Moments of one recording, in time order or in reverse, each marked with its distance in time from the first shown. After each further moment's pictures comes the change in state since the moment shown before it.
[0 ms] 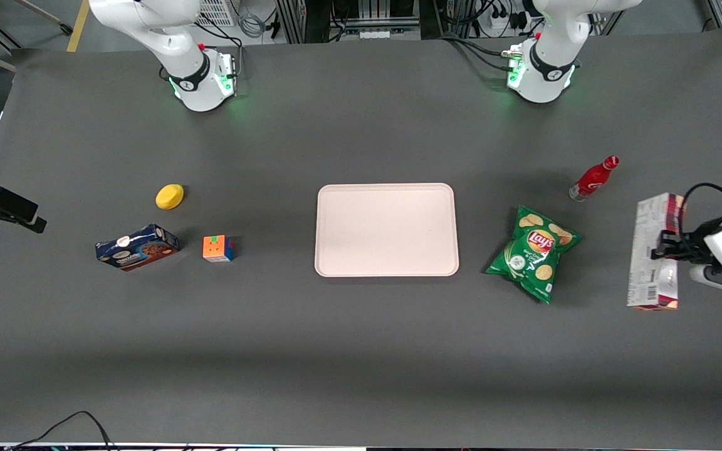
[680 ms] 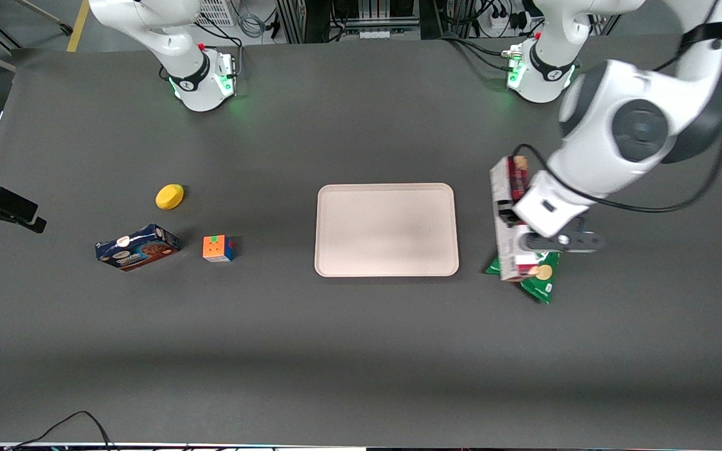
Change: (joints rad) arm -0.124 -0.101 -0.420 -0.048 0.132 0.015 -0.859
